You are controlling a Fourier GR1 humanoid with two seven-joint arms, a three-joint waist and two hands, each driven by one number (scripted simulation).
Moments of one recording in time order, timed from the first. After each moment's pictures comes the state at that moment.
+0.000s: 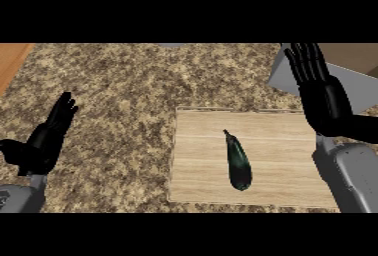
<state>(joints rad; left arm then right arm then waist) -0.14 0.54 -0.21 -1.33 0.41 0.19 -0.18 -0.41 -0.34 0.15 -1.49 -0.33 -0.09 -0.22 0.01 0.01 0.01</state>
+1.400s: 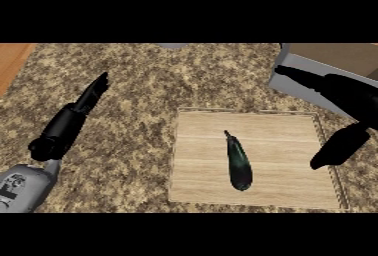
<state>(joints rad) -0.28 0.55 -0.32 -1.47 0.19 0.08 -0.13 -0.55 -0.83 0.37 -1.65 -0.05 0.41 0.34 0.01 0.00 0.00</state>
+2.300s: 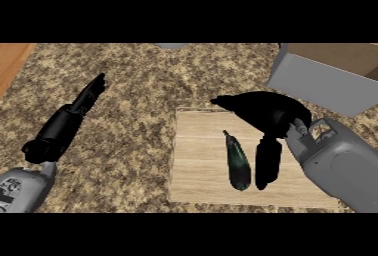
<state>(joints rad) -0.25 0.52 -0.26 -1.51 0.15 0.03 -0.10 -0.79 -0.52 0.58 -1.65 -0.12 0.62 0.91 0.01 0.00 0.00</state>
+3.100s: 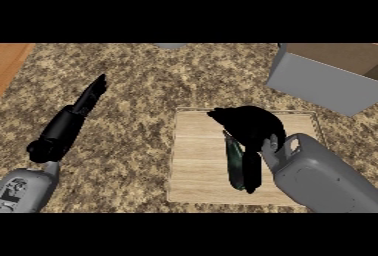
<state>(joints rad) -0.24 0.45 -0.20 -1.49 0.09 -0.02 -0.12 -0.71 -0.42 0.65 -1.61 0.11 0.64 0.91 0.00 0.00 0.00</state>
